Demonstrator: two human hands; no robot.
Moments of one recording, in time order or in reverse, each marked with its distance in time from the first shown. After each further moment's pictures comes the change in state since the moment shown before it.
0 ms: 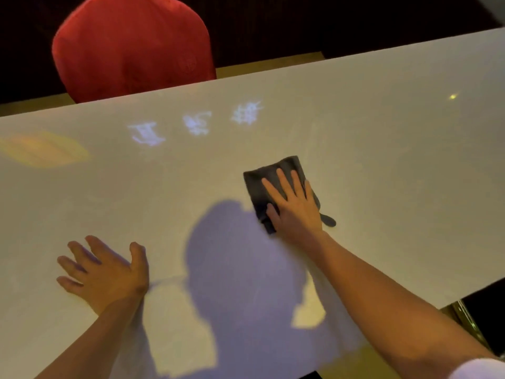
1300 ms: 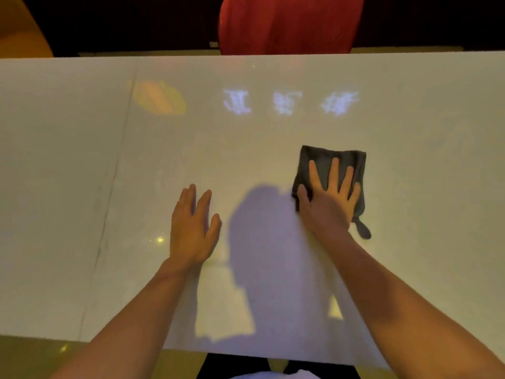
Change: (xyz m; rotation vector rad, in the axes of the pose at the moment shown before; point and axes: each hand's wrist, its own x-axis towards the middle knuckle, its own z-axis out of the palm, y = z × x) left_hand -0.009 -0.101 -0.032 -0.216 -0.100 0.317; right_hand 0.000 -0.163 0.031 0.081 0.002 0.075
